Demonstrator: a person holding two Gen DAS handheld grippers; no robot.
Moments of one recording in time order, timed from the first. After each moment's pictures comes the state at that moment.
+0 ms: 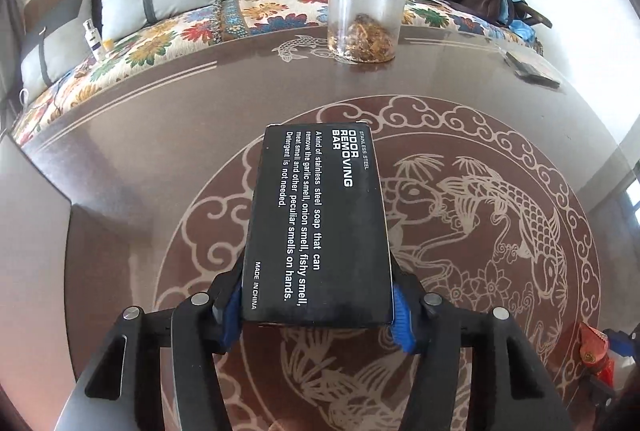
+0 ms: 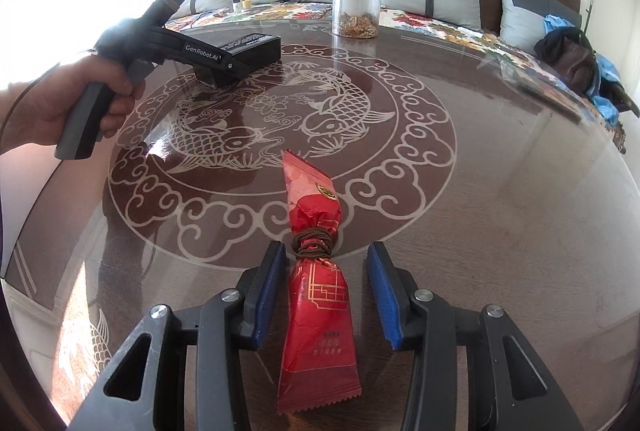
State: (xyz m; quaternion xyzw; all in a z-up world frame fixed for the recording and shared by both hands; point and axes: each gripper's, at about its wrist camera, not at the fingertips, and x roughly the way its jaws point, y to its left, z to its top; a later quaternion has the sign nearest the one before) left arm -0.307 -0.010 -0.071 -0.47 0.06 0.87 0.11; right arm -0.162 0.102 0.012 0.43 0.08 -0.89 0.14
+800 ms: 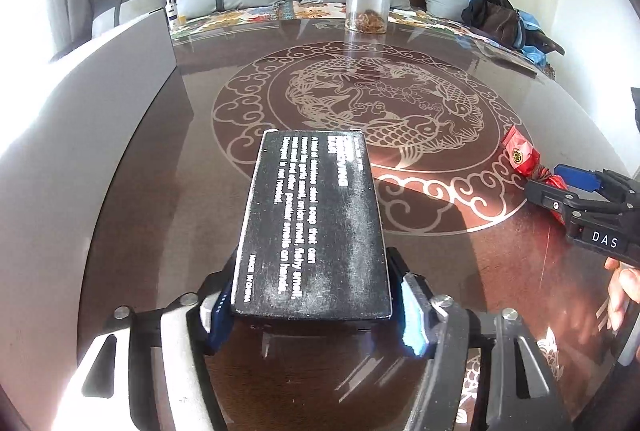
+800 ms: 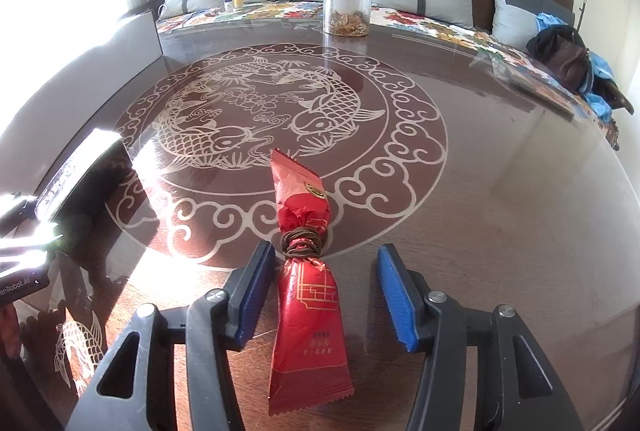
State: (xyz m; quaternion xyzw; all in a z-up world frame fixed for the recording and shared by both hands) left arm -0.090 -0.018 -0.081 -0.44 0.02 0.90 0.04; right arm -0.165 0.106 0.011 0.43 0.08 -0.89 0.12
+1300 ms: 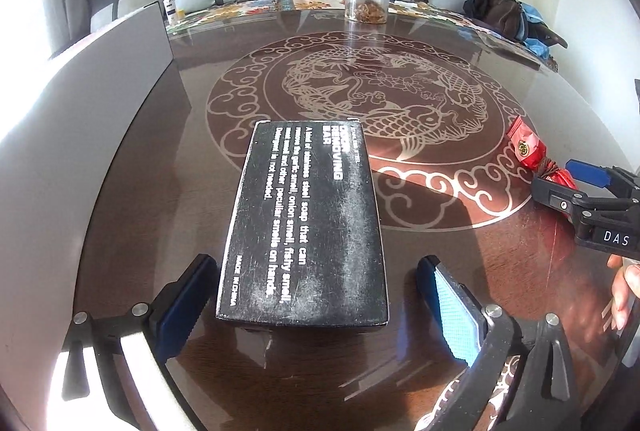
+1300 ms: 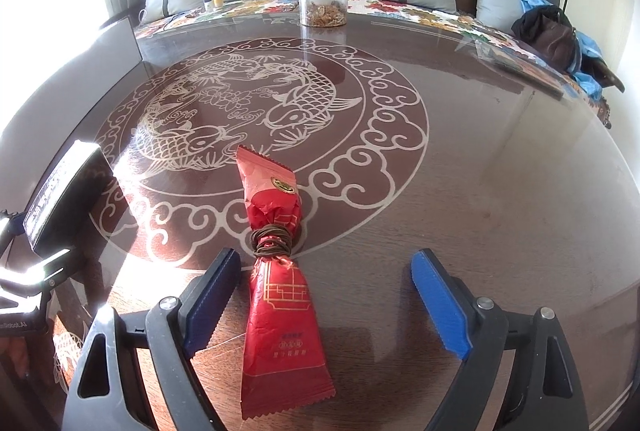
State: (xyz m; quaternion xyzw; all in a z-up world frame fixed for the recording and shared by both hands) left arm -0.092 -0.016 -0.084 -0.45 0.02 0.89 0.03; right arm -0.169 0.115 0.009 0.45 0.06 -0.89 0.10
